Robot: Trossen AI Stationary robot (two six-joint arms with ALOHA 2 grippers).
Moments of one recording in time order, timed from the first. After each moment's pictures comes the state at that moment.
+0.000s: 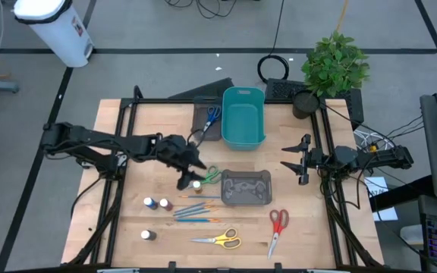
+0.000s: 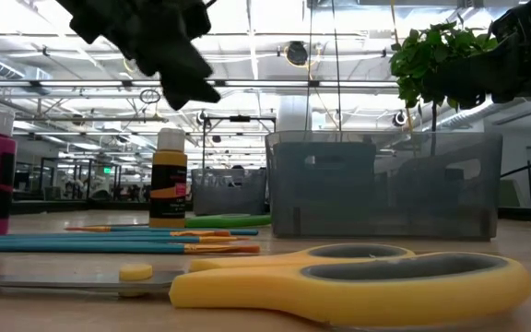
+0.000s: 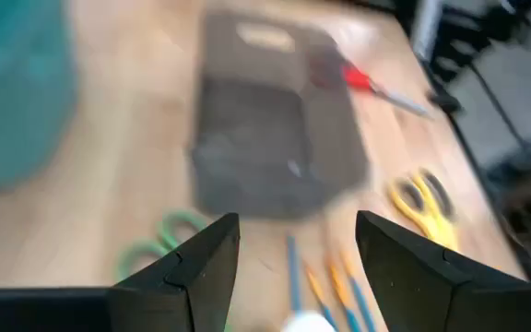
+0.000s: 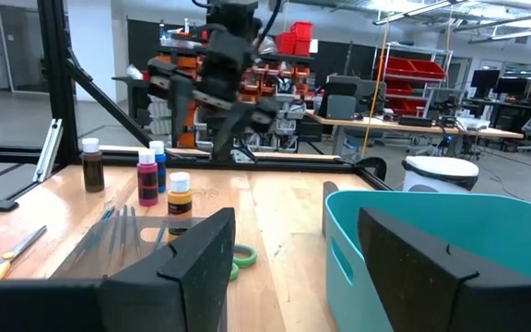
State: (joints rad) left arm 0.01 1.31 0.79 -0.10 0.29 -0.16; right arm 0.15 0.02 0.02 0.08 0.29 -0.09
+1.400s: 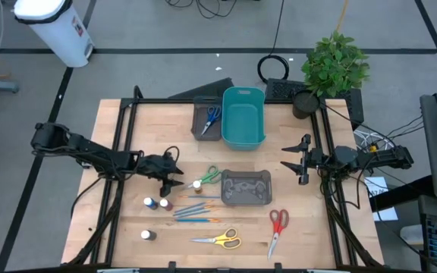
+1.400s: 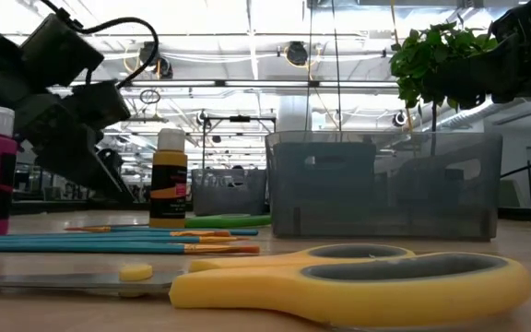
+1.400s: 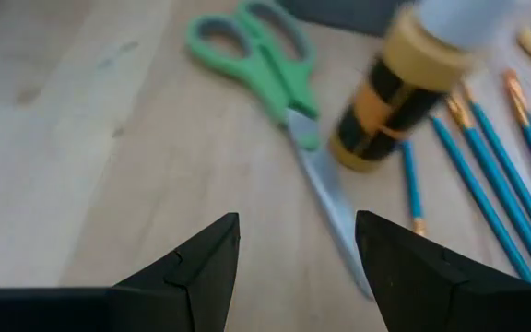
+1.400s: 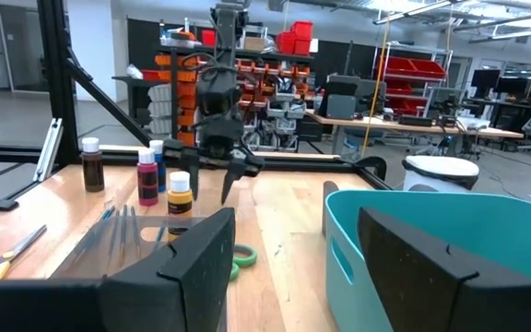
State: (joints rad) left arm -0.10 1.21 0.20 0.36 0.02 -0.21; right arm 0.15 0.02 0.02 0.08 0.29 -0.09
